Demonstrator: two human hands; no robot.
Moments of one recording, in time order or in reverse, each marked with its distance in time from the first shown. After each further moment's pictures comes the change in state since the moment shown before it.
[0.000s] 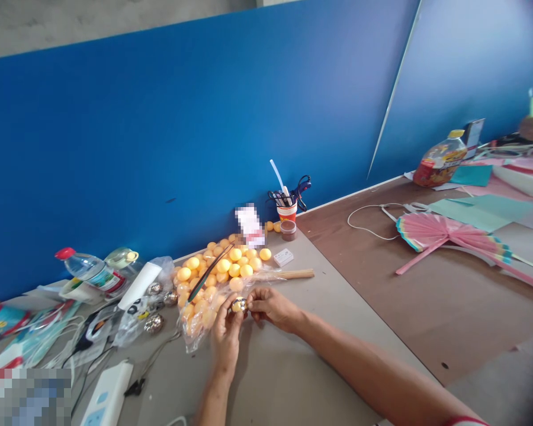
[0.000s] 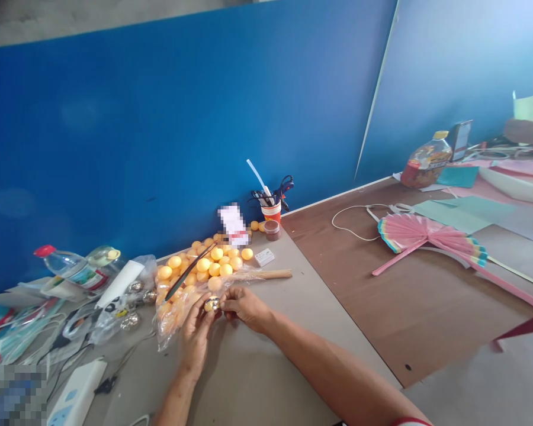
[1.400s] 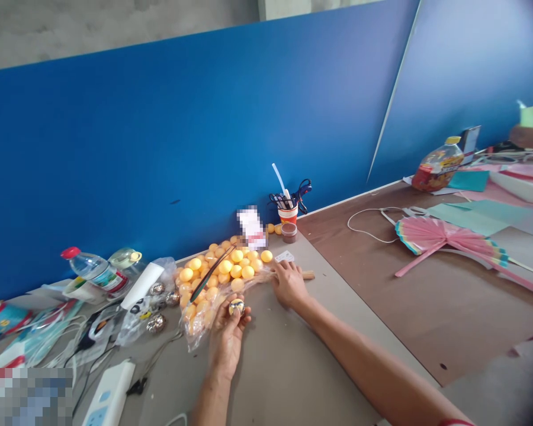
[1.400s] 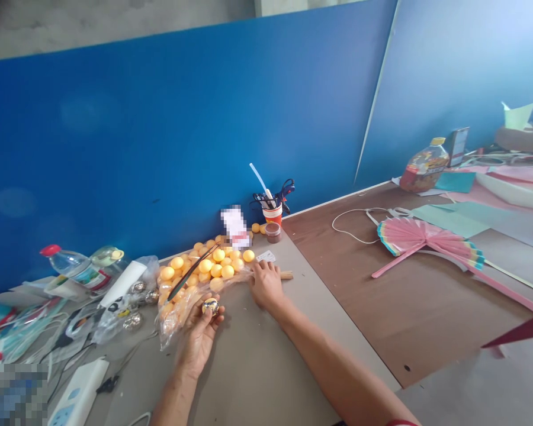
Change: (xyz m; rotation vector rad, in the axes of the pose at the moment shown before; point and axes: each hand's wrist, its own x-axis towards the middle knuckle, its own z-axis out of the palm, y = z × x) left_hand -0.001 0.011 0.005 -0.547 -0.022 -0.201; right_hand 0.007 -0.023 -0.049 -1.470 0.687 -0.264
